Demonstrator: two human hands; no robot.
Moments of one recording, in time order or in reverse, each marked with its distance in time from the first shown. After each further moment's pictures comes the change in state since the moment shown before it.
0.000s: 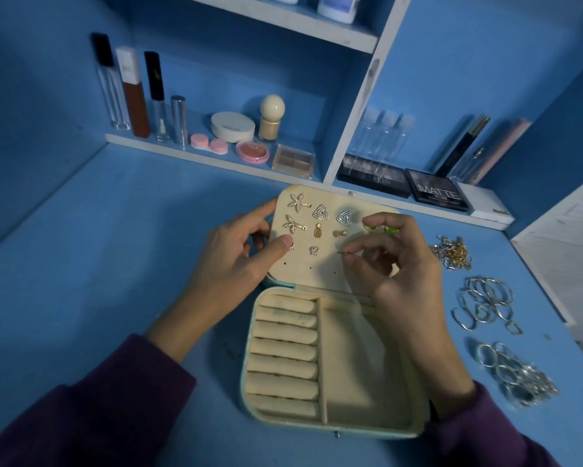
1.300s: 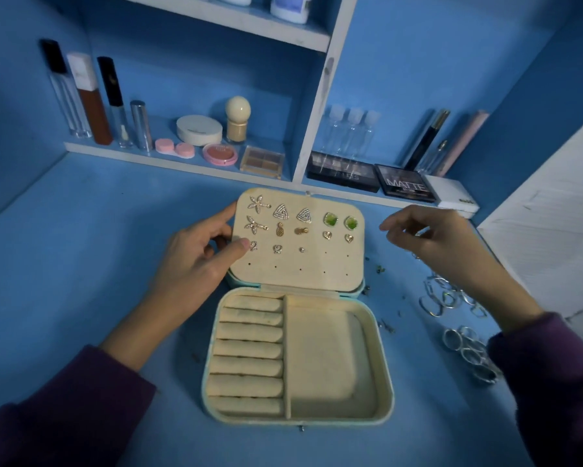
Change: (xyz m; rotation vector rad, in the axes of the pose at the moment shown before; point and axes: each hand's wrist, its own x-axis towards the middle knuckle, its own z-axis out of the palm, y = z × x) left_hand -0.001 0.001 0.000 0.020 -0.002 -0.069; right_hand 0.045 0.023 -0.096 -0.448 -0.228 0.198
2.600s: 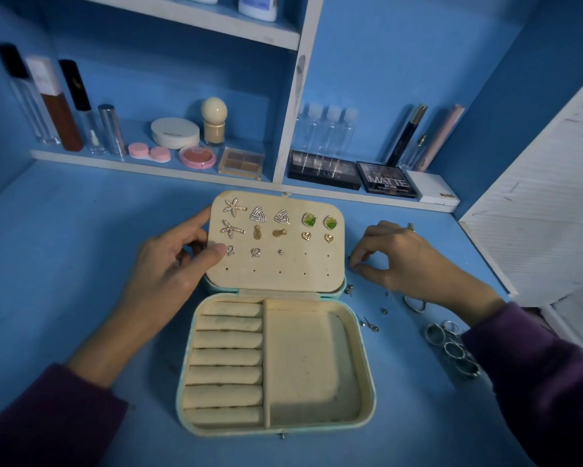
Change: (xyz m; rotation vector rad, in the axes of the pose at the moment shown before) left_hand 0.001 -0.002 0.001 -0.031 -0.002 0.022; right_hand 0.000 0.028 0.013 -0.397 -0.212 -0.347
